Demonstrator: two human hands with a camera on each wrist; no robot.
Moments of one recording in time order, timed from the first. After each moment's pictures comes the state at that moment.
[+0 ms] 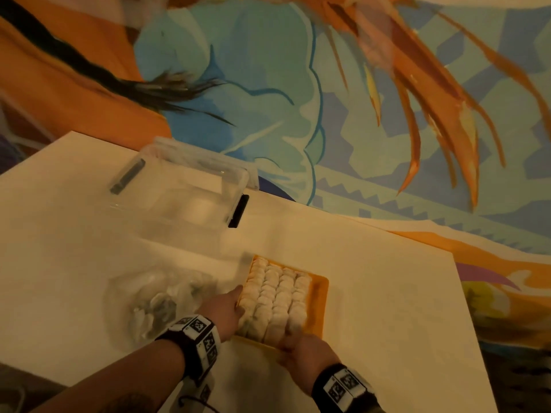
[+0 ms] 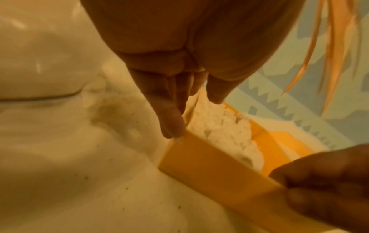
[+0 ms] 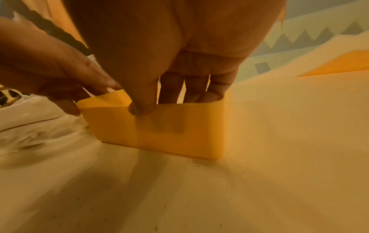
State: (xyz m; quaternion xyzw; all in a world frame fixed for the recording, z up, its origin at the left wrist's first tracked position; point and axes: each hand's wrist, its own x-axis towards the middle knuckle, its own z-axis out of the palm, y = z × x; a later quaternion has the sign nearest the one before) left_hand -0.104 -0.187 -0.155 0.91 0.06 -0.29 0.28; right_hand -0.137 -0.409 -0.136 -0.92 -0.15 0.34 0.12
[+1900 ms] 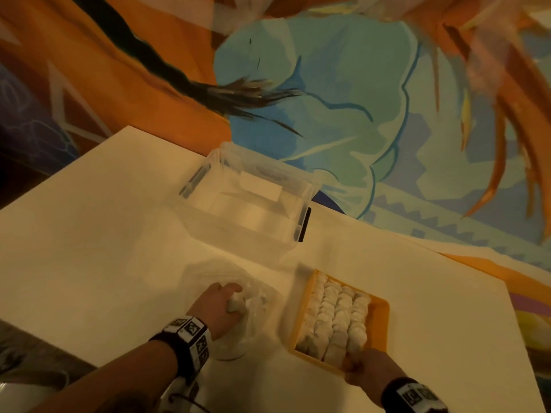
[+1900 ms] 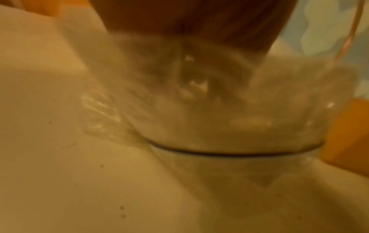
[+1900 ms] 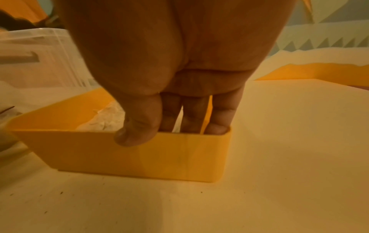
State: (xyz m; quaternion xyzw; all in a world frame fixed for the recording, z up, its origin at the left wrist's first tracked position) left_hand -0.112 -0.033 -0.187 0.91 0.11 -0.23 0.34; right_hand -0.113 -0.372 -0.121 -0.90 0.00 0.43 0.09
